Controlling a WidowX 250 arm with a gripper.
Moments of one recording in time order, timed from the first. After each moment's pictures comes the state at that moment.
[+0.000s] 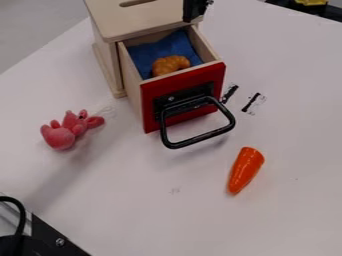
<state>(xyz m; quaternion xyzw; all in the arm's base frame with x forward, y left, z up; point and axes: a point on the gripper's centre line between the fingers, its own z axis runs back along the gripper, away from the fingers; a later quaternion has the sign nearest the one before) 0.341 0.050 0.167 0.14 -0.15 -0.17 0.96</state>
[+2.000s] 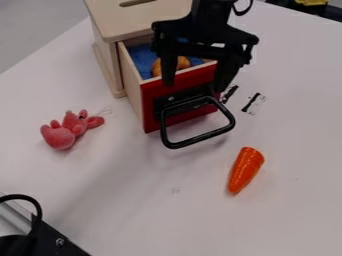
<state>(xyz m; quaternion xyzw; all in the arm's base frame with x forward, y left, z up) 0.274 -0.016 0.114 0.08 -0.05 0.28 0.95</state>
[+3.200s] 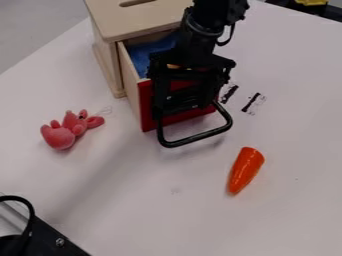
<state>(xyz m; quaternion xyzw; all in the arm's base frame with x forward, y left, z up) 0.297 0.021 0.067 0.11 -0.03 0.37 0.92</state>
